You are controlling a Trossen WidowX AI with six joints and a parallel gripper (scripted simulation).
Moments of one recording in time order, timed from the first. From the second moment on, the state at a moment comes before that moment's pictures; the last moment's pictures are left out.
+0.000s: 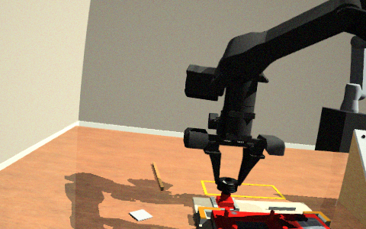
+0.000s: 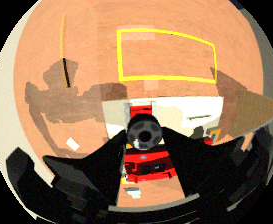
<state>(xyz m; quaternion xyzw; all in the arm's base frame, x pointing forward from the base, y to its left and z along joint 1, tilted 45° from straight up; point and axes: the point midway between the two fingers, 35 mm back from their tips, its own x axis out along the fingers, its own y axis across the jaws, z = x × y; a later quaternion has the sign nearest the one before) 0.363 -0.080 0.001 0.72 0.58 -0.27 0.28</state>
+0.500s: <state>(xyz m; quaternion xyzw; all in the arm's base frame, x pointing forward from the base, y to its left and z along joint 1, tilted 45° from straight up) 0.362 -0.084 0.004 0.72 0.58 -0.27 0.28</state>
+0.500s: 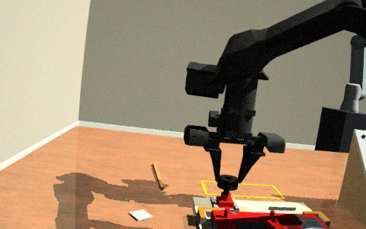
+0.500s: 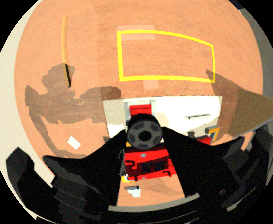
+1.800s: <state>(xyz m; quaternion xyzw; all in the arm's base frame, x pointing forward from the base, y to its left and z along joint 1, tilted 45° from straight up) 0.359 -0.095 0.014 0.72 0.57 -0.27 0.28</state>
